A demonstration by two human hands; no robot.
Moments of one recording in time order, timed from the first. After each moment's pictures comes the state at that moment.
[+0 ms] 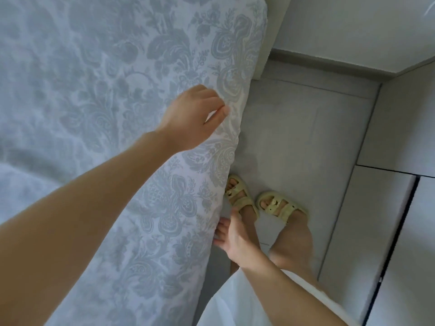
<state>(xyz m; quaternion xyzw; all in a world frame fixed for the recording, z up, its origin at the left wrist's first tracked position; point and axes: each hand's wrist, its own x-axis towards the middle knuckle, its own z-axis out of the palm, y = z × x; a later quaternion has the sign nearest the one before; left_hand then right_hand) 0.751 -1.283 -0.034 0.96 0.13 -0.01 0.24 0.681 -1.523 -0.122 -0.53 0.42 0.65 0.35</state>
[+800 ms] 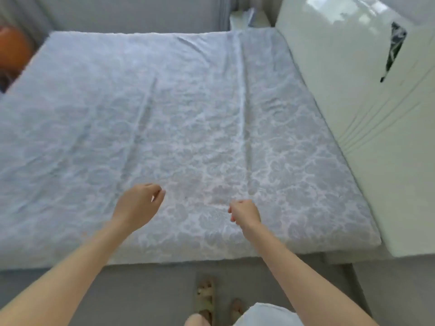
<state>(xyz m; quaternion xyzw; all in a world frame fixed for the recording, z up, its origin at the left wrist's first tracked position) 0.358 -1.614 0.261 0.54 0.83 0.12 0.09 0.577 -1.496 0.220 -0.63 -0.54 0.55 0.05</state>
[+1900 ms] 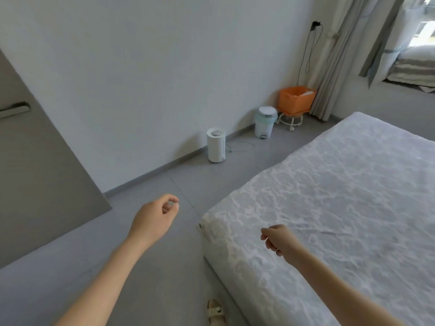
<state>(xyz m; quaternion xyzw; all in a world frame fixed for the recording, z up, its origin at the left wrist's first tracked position) -0.280 -2.307 0.354 0.00 0.94 0.33 0.01 -0.255 -2.002 0.278 -0.27 -0.80 0.50 -0.20</state>
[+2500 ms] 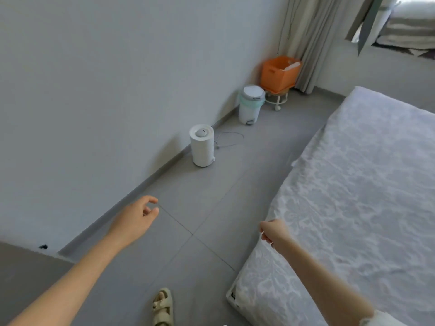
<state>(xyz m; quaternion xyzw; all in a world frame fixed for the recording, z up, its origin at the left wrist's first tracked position) -0.765 -2.443 0.278 0.07 0.94 0.29 0.16 -0.669 -2.116 0.192 -0.45 -0.72 0.51 -0.15</state>
